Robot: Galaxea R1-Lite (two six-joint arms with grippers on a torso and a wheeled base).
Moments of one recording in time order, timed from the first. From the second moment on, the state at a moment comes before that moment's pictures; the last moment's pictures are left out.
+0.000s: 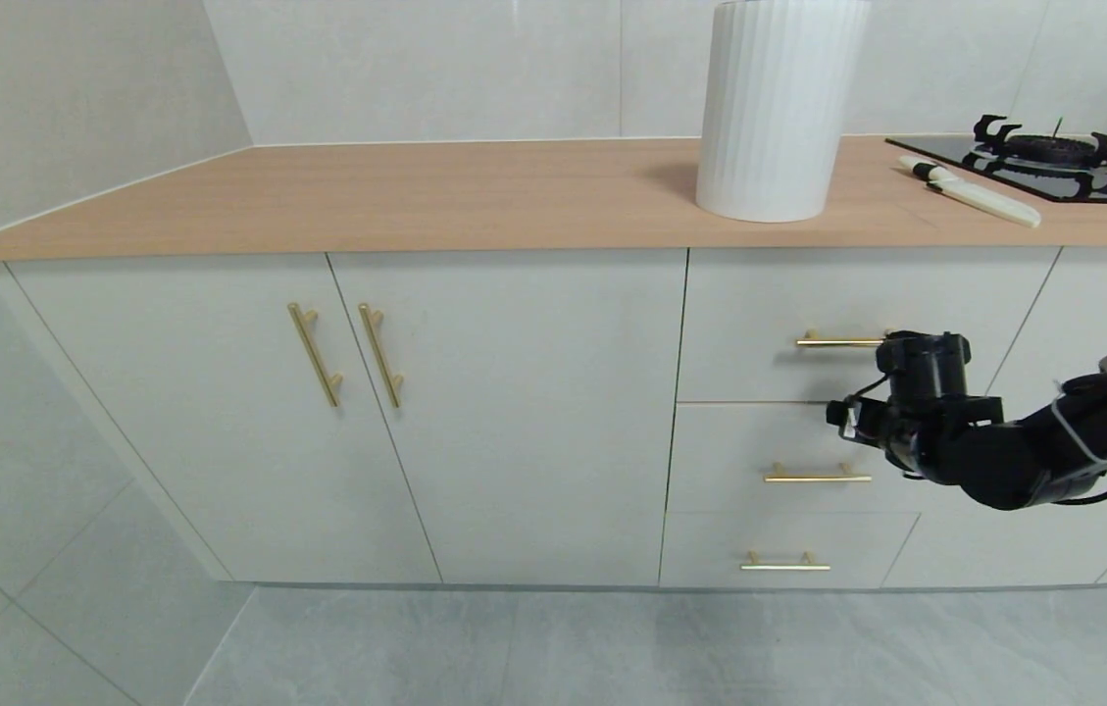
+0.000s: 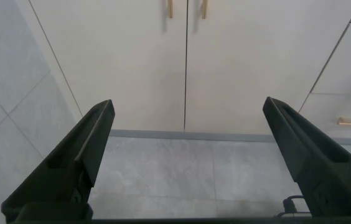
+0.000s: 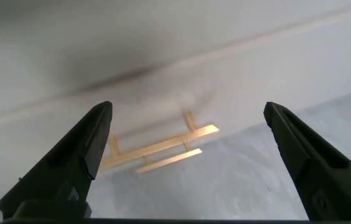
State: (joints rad) left arm 0.00 0.00 0.00 0.00 0.03 -0.01; right arm 0.19 2.09 -1.03 -0.58 -0.45 0.31
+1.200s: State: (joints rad) left arm 0.00 0.00 0.00 0.00 0.03 -0.01; right arm 0.02 0.48 -0.21 -0.35 -0.56 -0.13
